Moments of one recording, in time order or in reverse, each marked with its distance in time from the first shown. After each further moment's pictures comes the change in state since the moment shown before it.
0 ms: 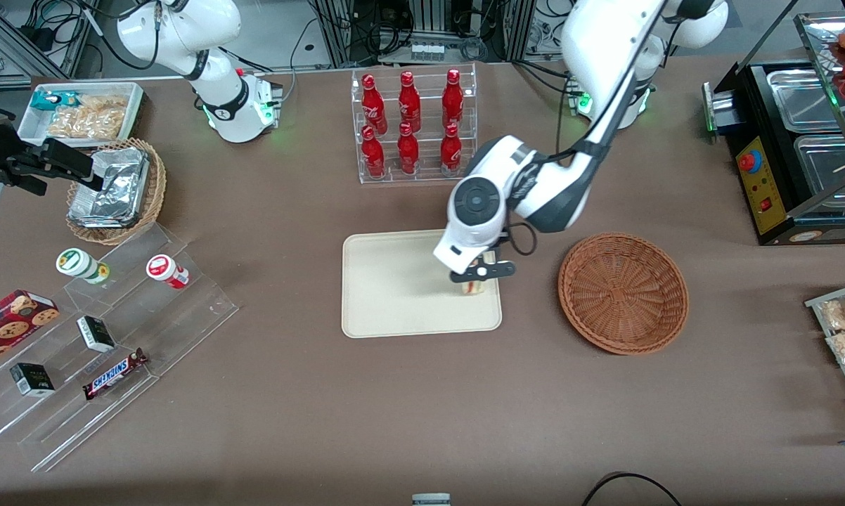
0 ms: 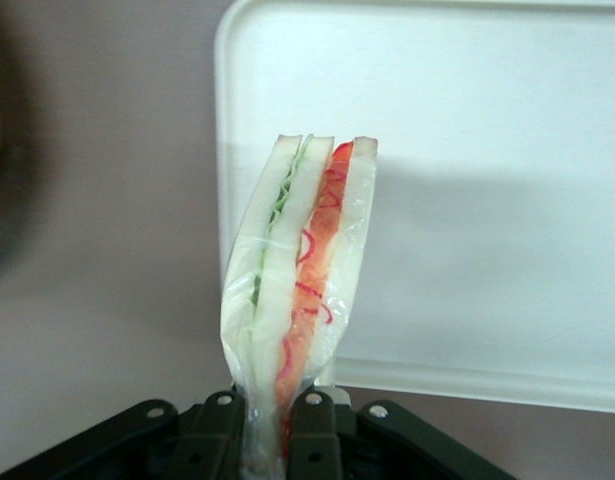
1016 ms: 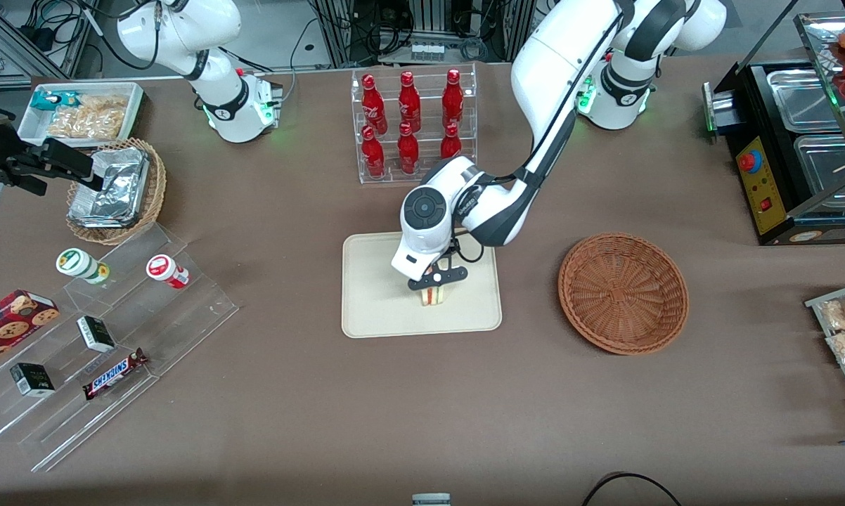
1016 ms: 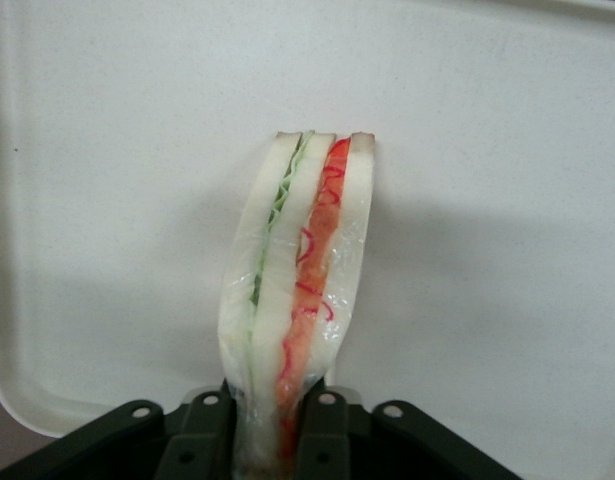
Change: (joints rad) arm -0.091 0.202 0.000 0.139 -0.004 0.162 -0.175
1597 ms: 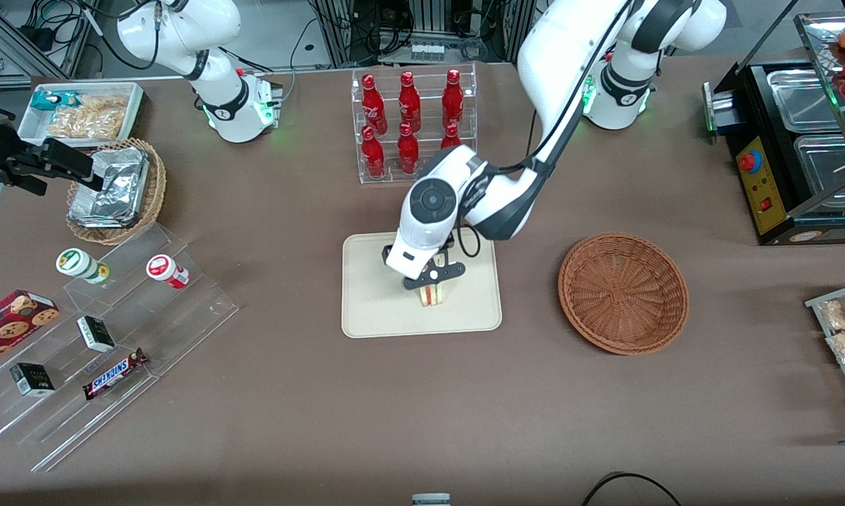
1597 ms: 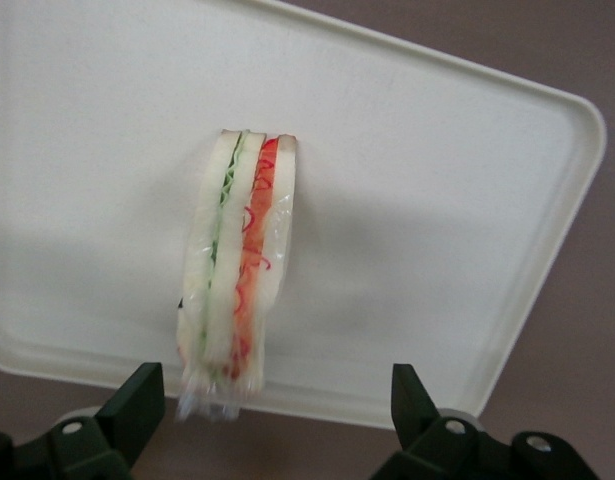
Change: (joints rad) arm 0.002 -0.078 0.015 0.061 -0.121 -0.063 -0.002
